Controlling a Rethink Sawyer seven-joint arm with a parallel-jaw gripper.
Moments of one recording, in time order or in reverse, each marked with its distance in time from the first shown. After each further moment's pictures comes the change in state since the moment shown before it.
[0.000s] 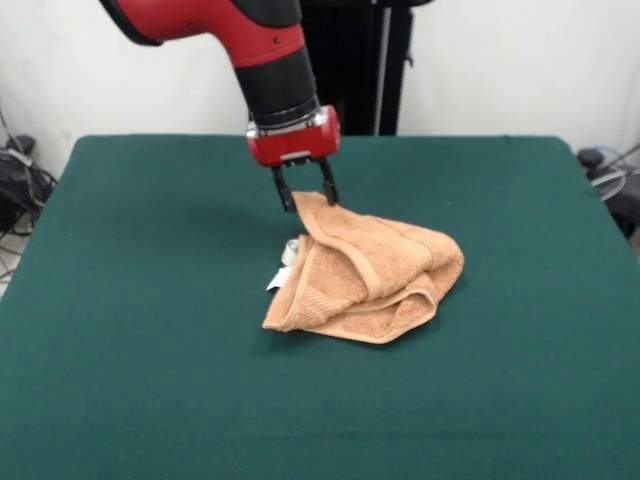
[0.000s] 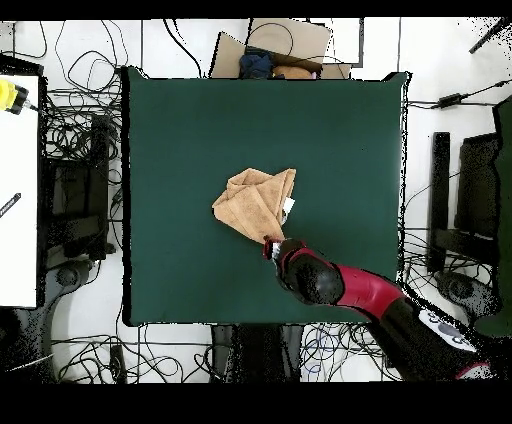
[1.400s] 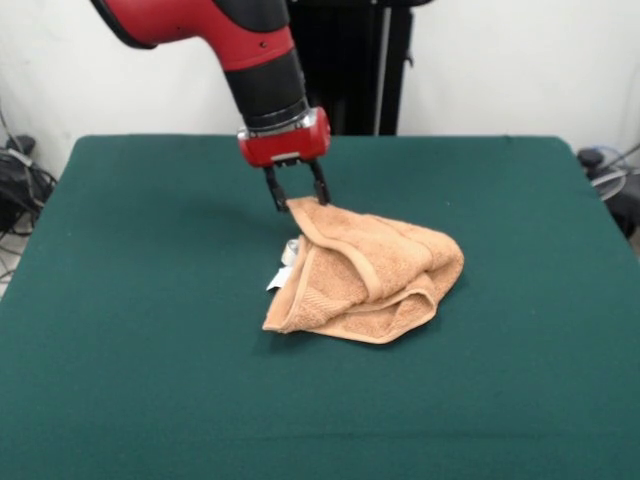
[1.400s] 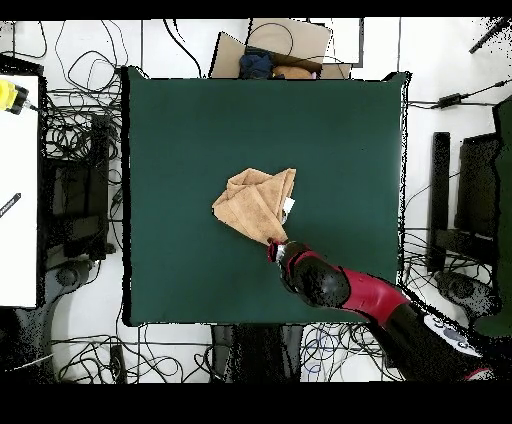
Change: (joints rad) arm -0.039 0.022 0.000 0.000 0.000 0.000 0.000
